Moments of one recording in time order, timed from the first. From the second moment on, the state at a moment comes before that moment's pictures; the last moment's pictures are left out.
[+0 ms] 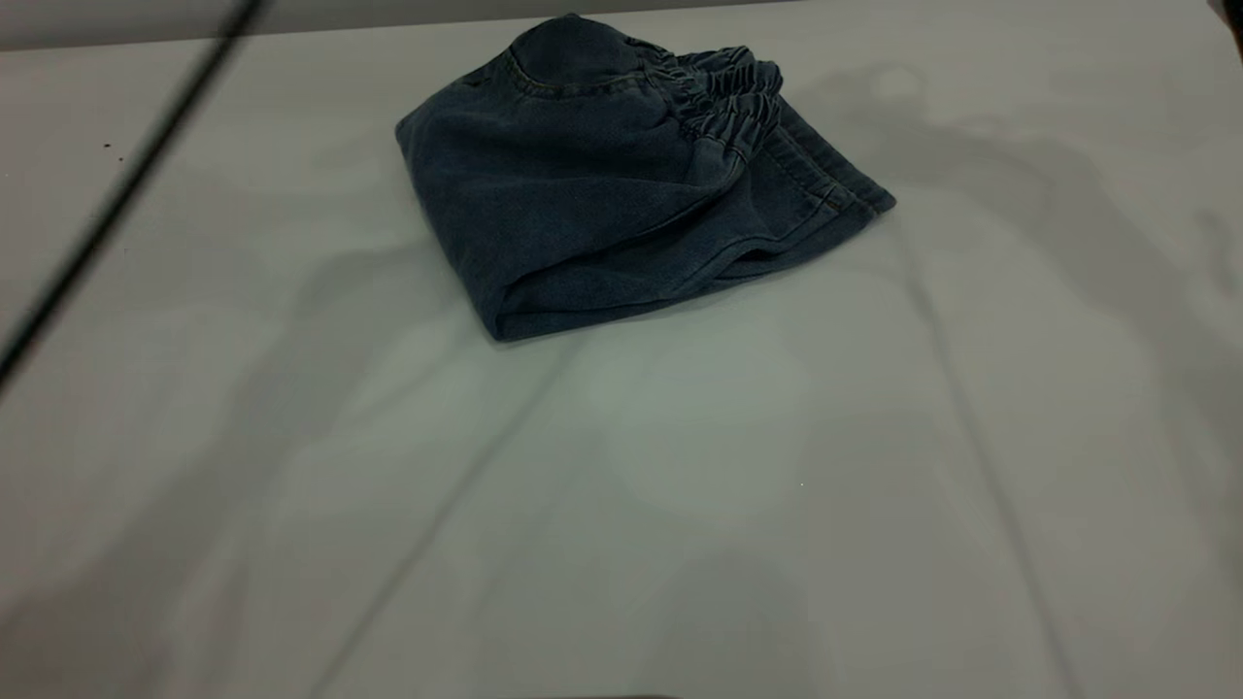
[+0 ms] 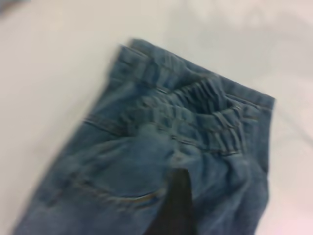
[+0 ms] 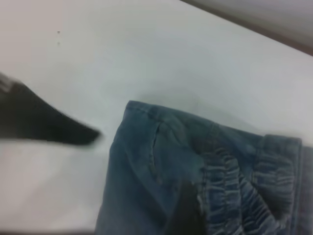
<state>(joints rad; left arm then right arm) -0.37 1.95 -1.59 -0.56 0.59 0.62 0.18 2.19 -2.16 0.62 1.07 -0.43</state>
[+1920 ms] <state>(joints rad) -0.28 1.73 -1.59 -0.33 0.69 0.35 0.58 2.64 -2.33 0.15 1.21 0.29</state>
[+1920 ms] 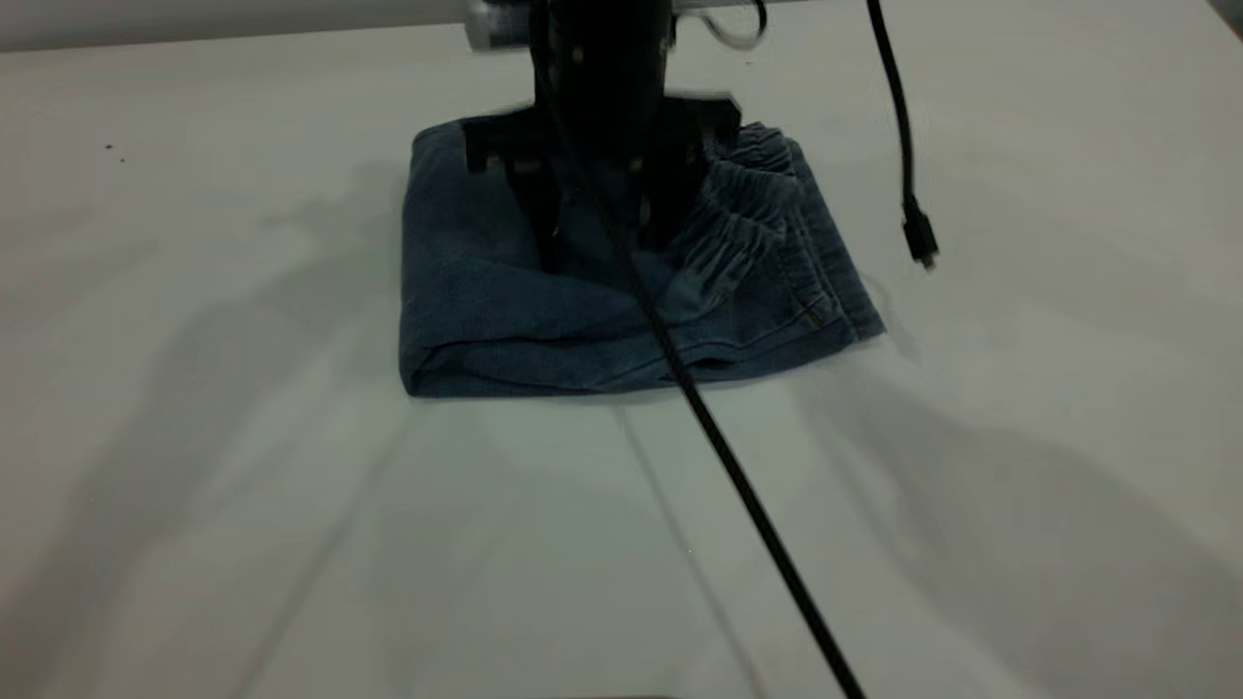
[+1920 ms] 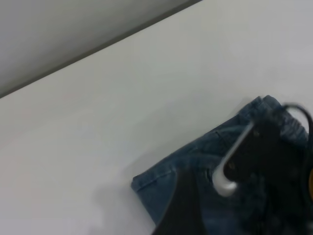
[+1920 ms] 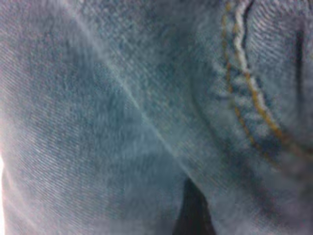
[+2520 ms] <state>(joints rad) -0.28 1.49 -1.59 -0.33 0.96 0.35 0.58 2.26 -2.47 0.12 1.25 0.05</state>
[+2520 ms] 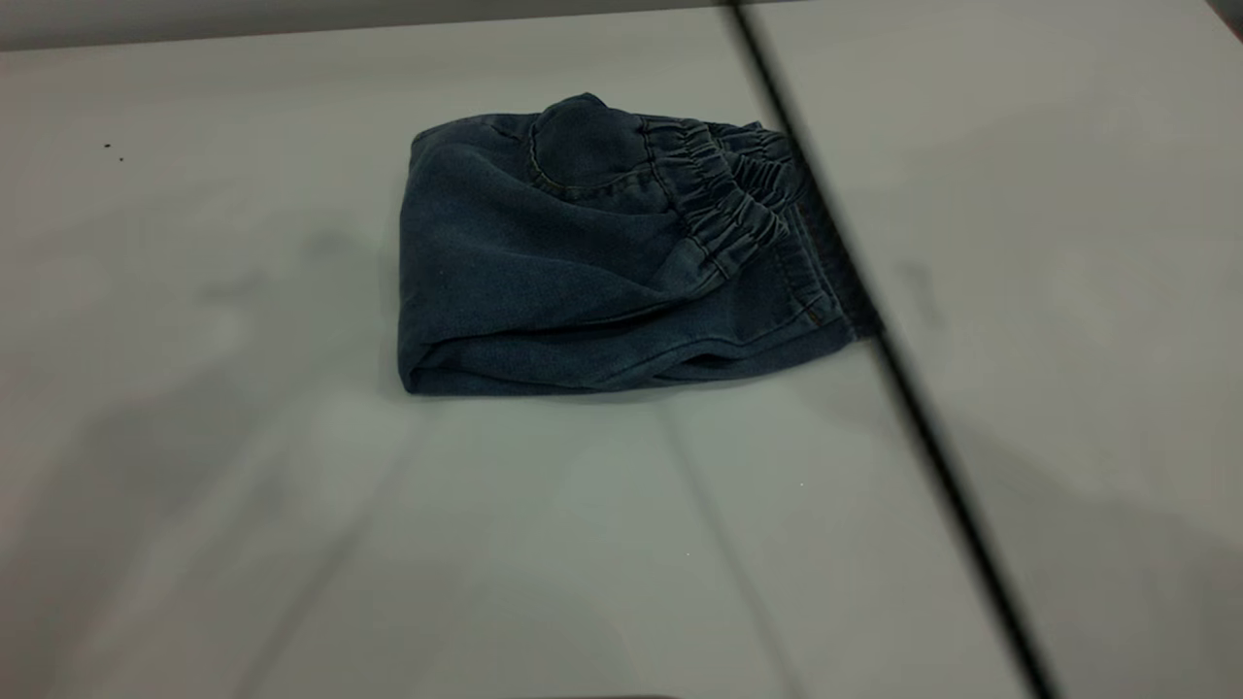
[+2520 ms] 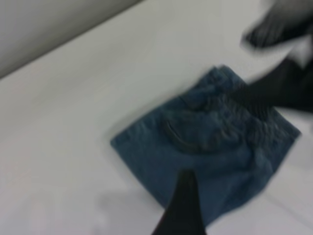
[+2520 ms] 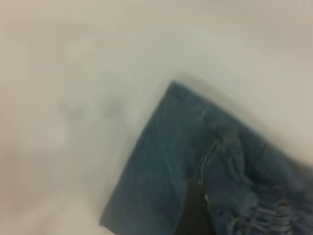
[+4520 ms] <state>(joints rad) -0.28 0.52 -0.54 -0.11 1.11 0.07 0.58 0.46 -0.51 0.04 1.12 0.08</state>
